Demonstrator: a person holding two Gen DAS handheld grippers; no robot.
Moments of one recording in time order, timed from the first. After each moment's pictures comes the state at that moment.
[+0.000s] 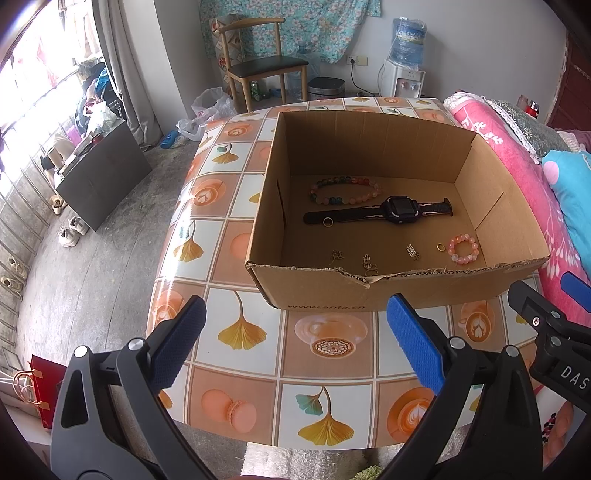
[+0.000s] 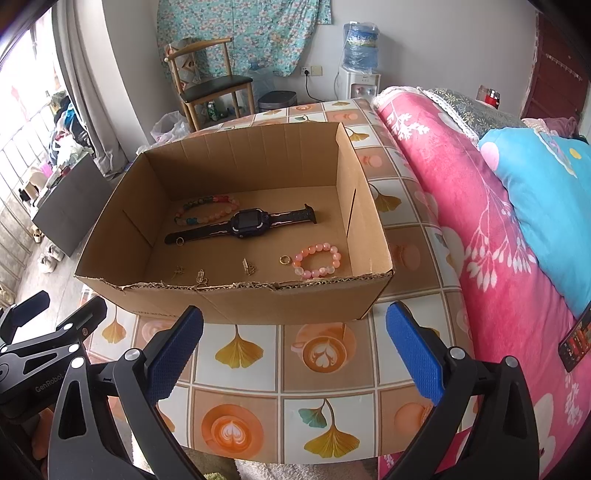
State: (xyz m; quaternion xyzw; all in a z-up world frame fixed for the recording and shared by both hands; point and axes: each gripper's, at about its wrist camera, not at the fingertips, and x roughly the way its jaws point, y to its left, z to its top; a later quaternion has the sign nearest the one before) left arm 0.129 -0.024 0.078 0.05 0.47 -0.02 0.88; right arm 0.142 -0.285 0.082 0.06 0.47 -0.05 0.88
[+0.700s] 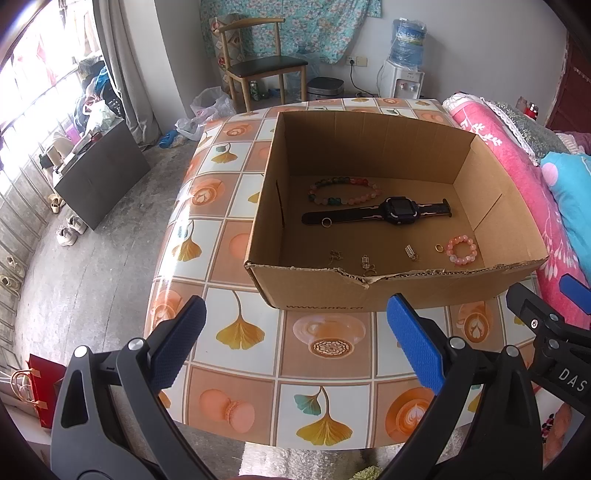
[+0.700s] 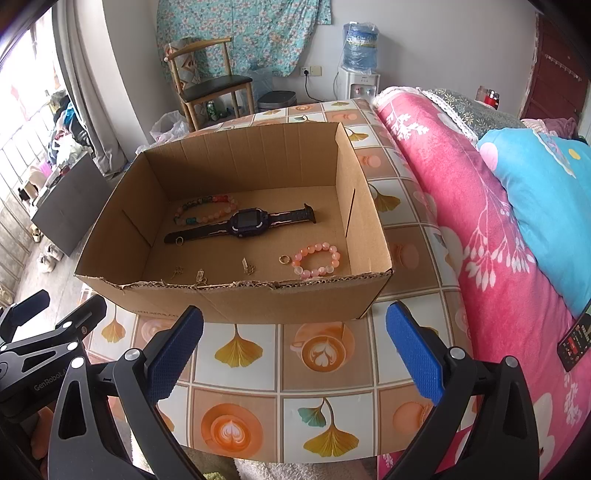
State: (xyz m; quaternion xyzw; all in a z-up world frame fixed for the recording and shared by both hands) left arm 0.129 -0.025 0.079 0.04 0.47 -0.02 0.88; right arm 0.141 -0.285 0.082 0.06 0.47 -0.05 0.88
